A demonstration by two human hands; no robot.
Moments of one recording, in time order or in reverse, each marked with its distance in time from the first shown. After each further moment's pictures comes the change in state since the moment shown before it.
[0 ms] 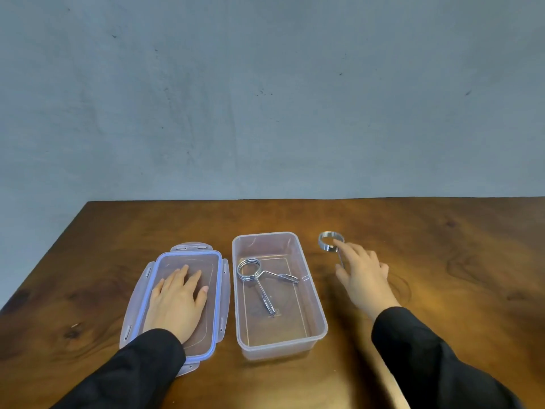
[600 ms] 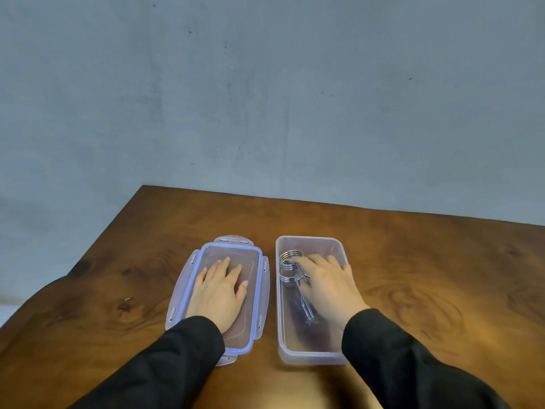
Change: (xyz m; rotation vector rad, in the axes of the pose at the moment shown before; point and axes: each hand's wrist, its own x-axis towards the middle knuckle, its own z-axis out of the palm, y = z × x) left_hand -0.002 -0.001 -0.002 -0.042 0.026 0.000; right_hand -0.001 -0.129 0.041 -0.156 -0.237 -0.358
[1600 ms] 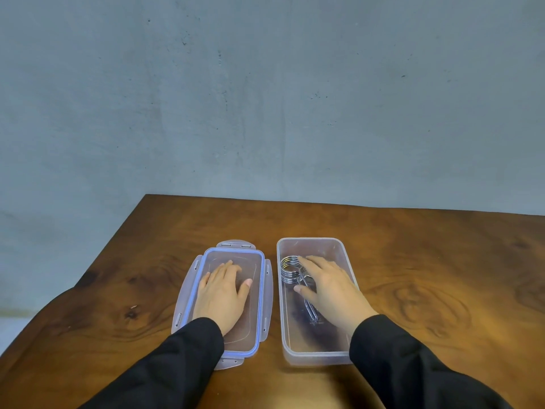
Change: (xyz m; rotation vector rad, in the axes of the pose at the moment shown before) left_hand -0.001 0.004 -0.012 -0.175 0.028 -0.050; right_hand -0.006 0.004 0.002 0.173 -0.006 -0.015
